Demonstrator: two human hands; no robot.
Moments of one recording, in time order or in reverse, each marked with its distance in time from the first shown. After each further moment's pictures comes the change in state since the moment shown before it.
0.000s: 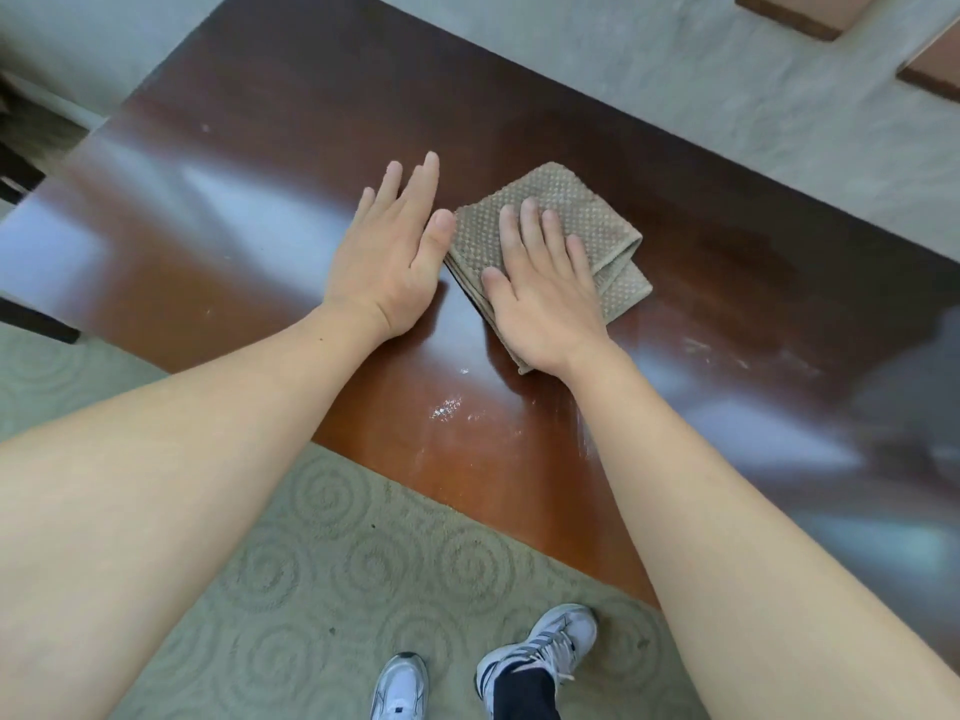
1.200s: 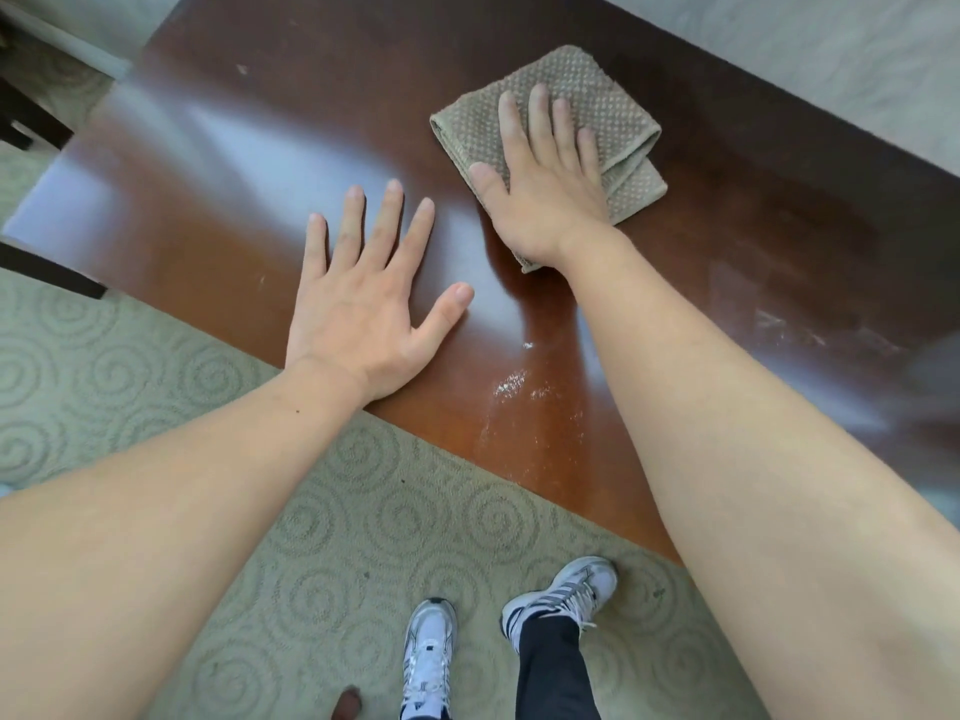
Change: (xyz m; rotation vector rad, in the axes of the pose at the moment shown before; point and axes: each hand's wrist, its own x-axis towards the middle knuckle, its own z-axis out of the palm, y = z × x) left_hand -0.078 -0.036 -0.024 0.424 -0.138 -0.074; right_hand 0.068 -0.047 -0.001 -0.079 -0.048 0.007
